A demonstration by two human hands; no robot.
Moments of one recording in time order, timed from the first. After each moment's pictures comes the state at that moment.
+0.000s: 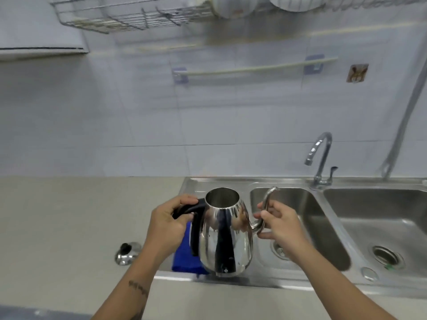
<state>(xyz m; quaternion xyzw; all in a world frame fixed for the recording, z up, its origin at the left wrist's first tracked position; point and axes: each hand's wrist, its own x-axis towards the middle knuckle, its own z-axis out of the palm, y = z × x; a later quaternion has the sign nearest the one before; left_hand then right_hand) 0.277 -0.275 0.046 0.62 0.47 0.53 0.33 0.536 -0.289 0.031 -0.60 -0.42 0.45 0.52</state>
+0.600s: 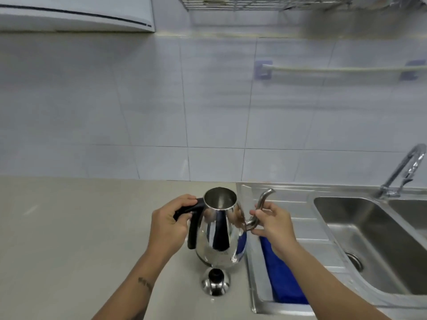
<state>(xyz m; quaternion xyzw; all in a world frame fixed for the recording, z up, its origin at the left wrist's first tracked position) -0.023 -0.145 0.015 0.61 0.47 0.56 0.30 0.221 -0.160 0.012 -0.61 -0.35 0.44 0.56</state>
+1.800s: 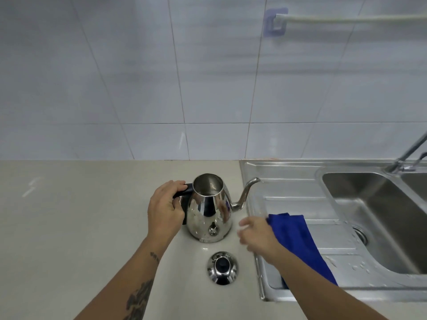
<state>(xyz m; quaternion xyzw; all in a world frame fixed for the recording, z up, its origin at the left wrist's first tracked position) -0.044 -0.080 -0.041 0.67 0.57 0.46 0.13 0.188 -0.137 -0.070 -0.72 -0.42 0.47 0.30</state>
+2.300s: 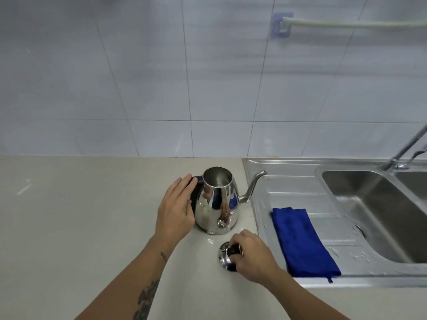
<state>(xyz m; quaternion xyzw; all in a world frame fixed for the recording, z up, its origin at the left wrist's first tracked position) -0.061 -0.098 -0.059 0.76 0.53 0.37 0.04 0.145 -0.193 -0.090 -0.68 -0.68 0.24 0.13</state>
